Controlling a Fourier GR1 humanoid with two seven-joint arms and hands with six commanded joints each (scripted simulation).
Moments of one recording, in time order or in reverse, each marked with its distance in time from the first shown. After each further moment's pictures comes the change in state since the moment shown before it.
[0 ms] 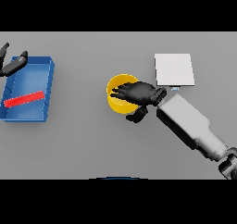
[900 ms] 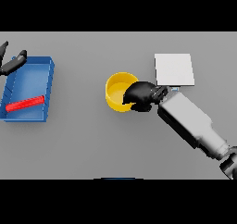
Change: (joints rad) left arm -0.015 0.007 0.002 0.025 -0.005 -0.007 -0.024; right arm -0.015 -0.016 0.002 -0.003 -0.032 0.043 -0.015
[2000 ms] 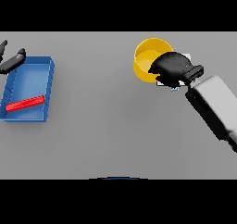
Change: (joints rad) left arm 0.011 -0.004 0.019 -0.057 0.046 -0.008 0.065; right arm -0.011 -0.202 -0.188 -0.188 -0.056 0.022 0.162
